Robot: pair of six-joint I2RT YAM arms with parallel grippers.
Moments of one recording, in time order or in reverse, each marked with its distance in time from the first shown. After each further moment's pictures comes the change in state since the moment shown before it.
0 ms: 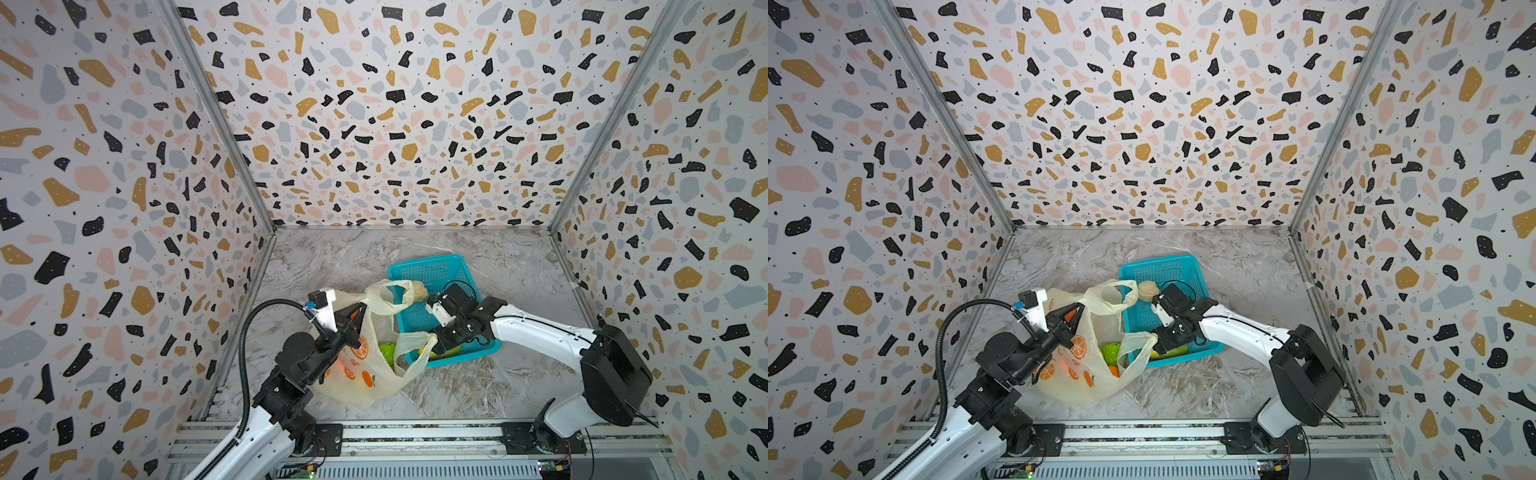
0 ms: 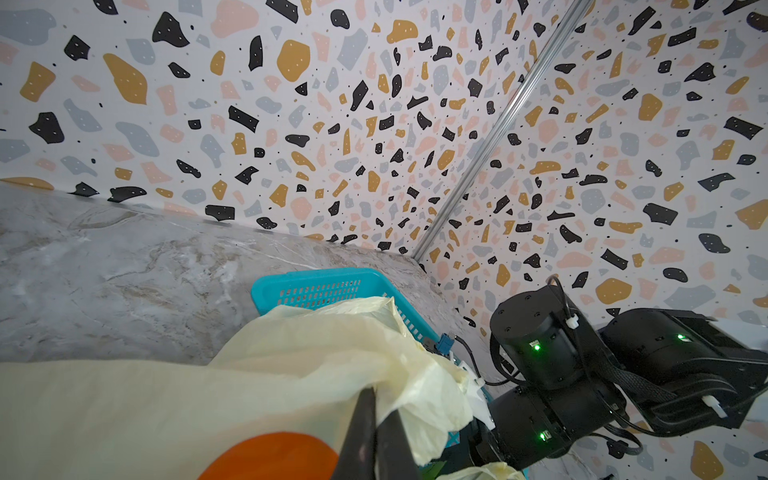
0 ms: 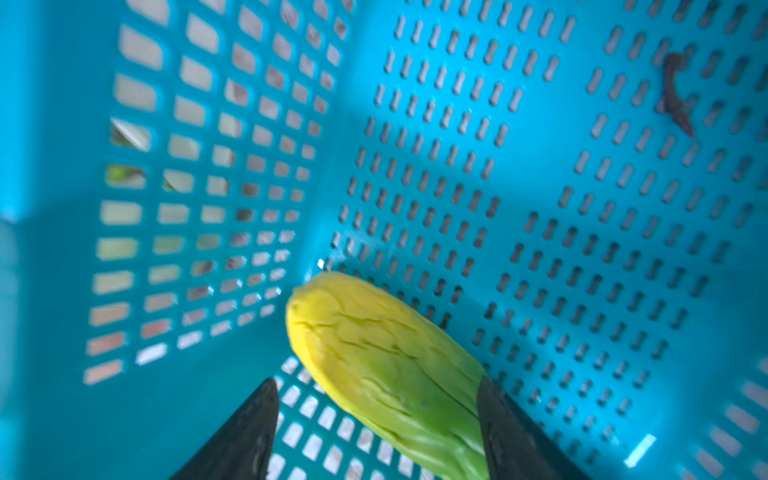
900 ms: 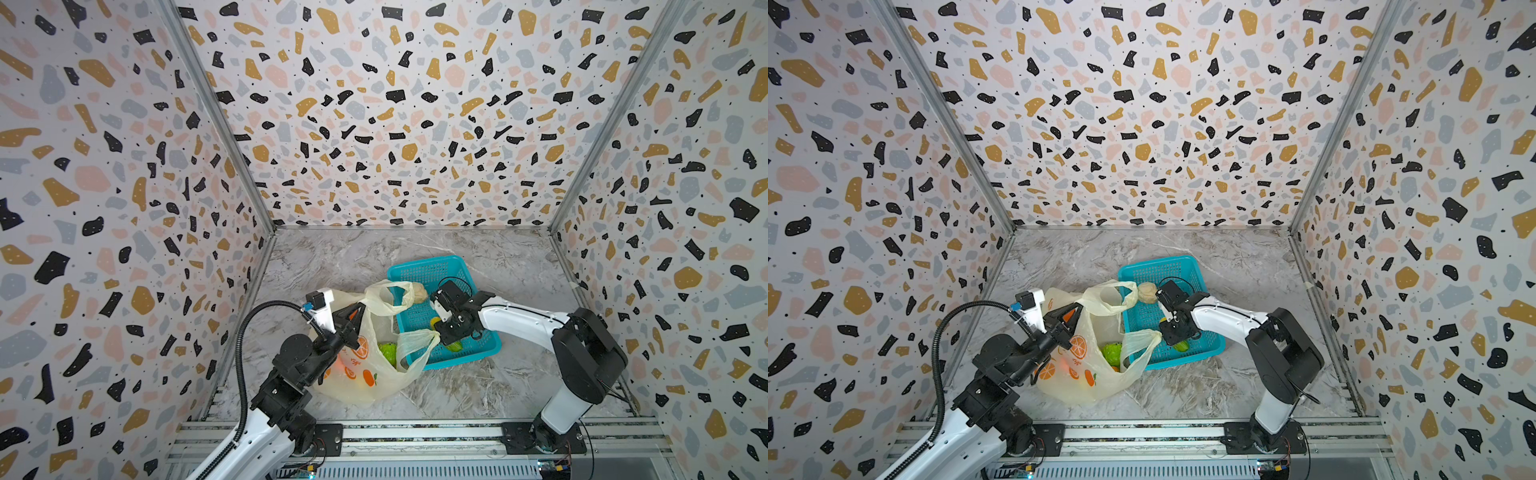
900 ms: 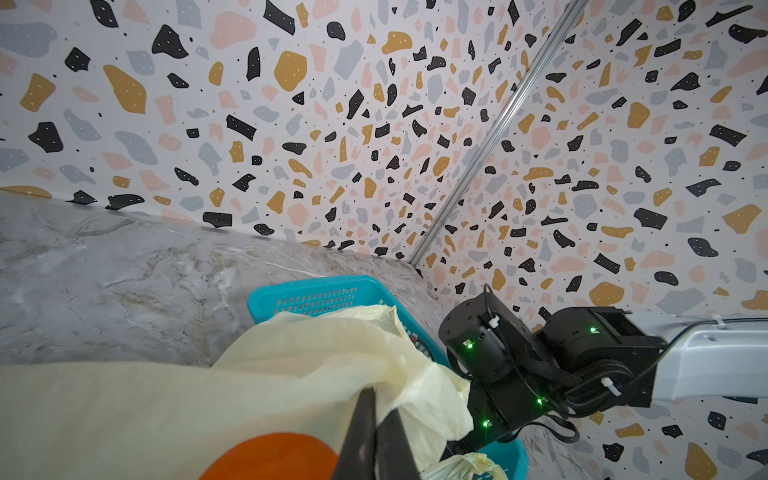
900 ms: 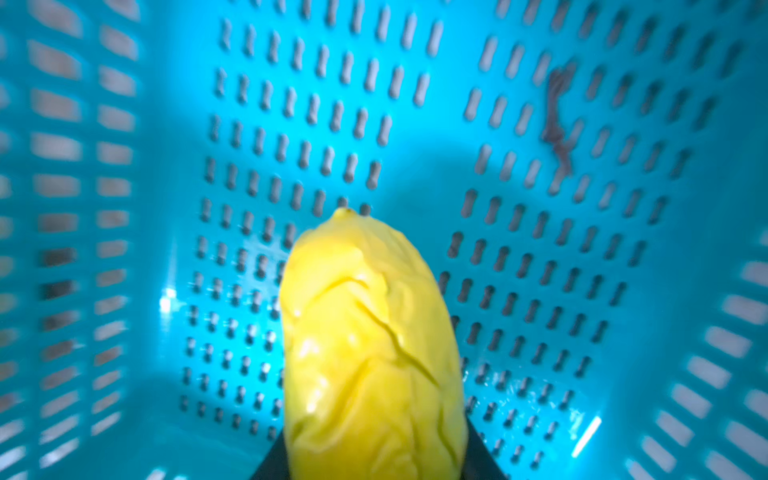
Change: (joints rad) left arm 0.000 -0.027 0.000 -0.007 -0.001 0.000; right arm -0.073 0.105 0.039 0.060 0.091 -0.017
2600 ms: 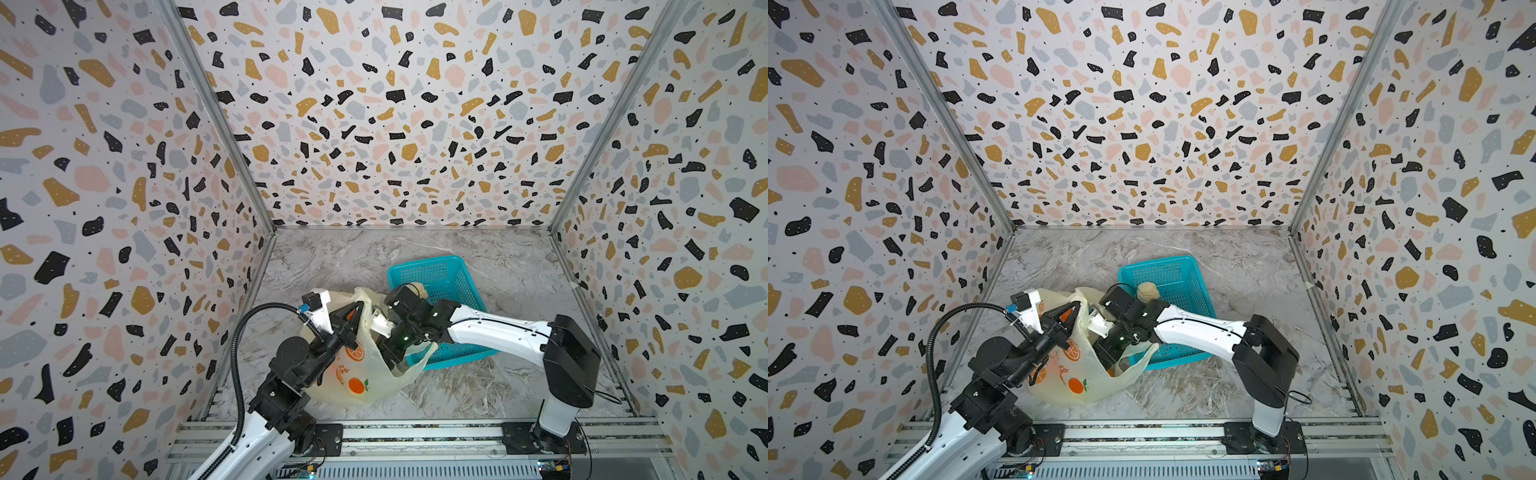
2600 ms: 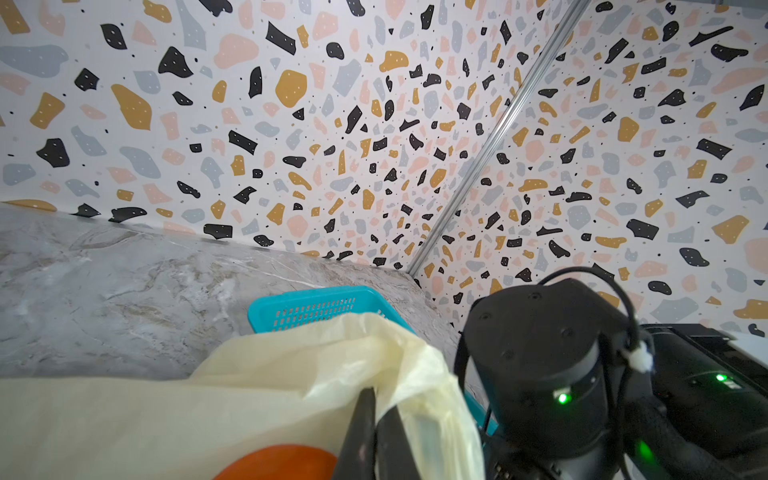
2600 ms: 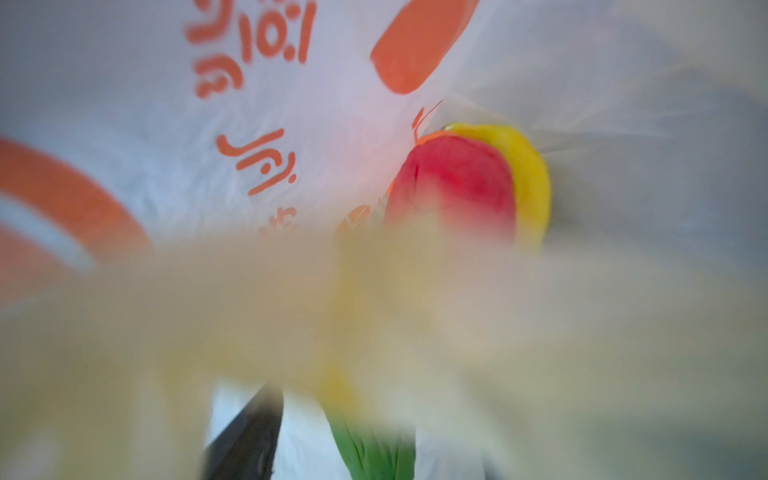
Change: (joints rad) left arm 0.000 -0.035 0.000 0.000 -0.022 0.000; right arm 0.269 0.063 0.237 0.177 -0.522 -0.126
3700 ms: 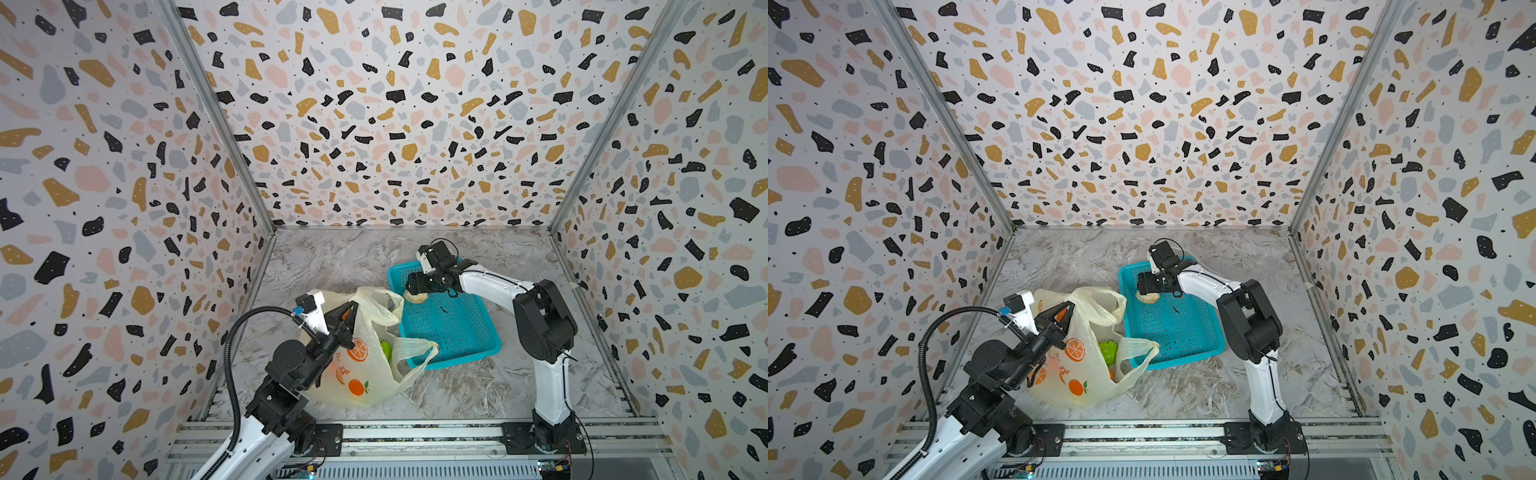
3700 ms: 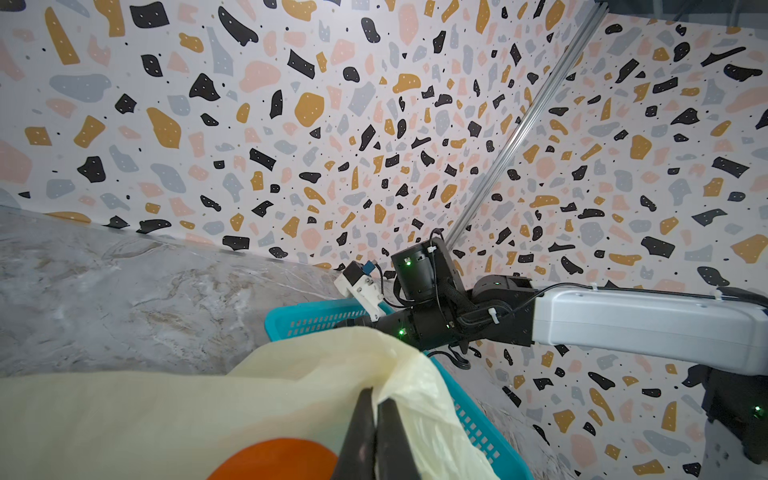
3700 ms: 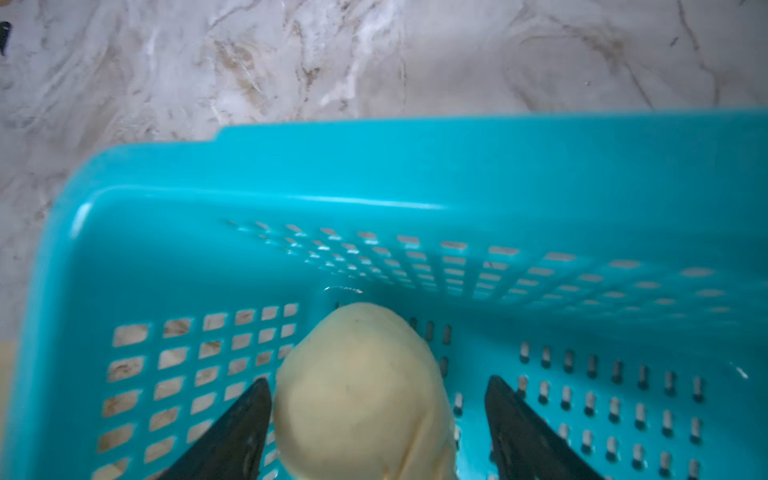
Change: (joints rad) left arm 0.000 -0.034 0.000 -0.023 -0.048 0.002; right arm -0.393 0.365 0.244 0.040 0.425 0.240
